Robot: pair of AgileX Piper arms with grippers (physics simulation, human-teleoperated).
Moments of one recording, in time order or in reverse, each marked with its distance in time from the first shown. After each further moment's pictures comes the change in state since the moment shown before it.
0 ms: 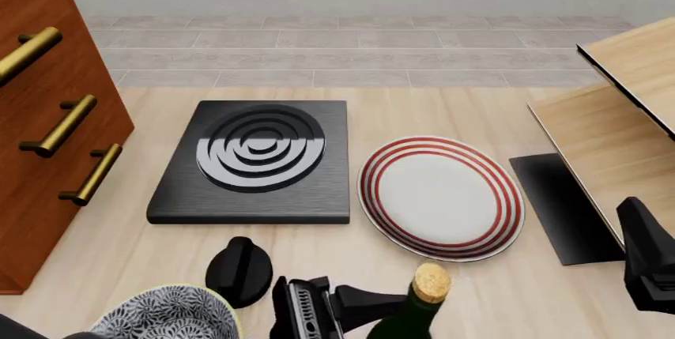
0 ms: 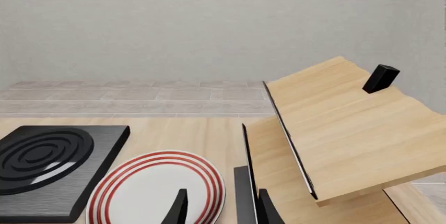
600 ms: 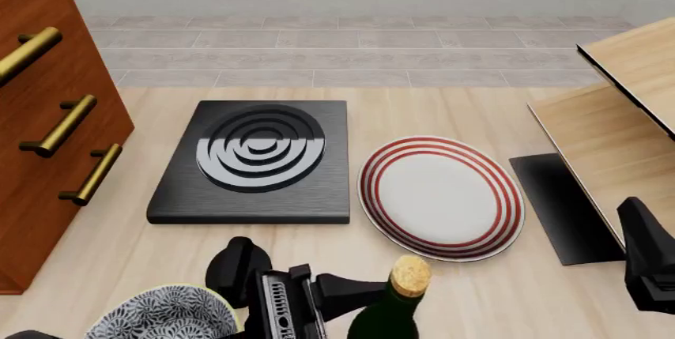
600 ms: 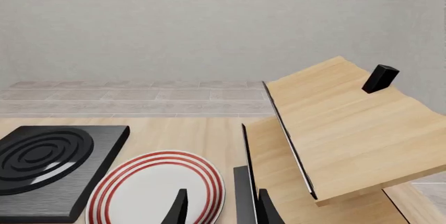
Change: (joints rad) left arm 0.017 -0.125 0.046 0.053 0.057; right arm -0.001 -0.004 -0.002 0.006 0.000
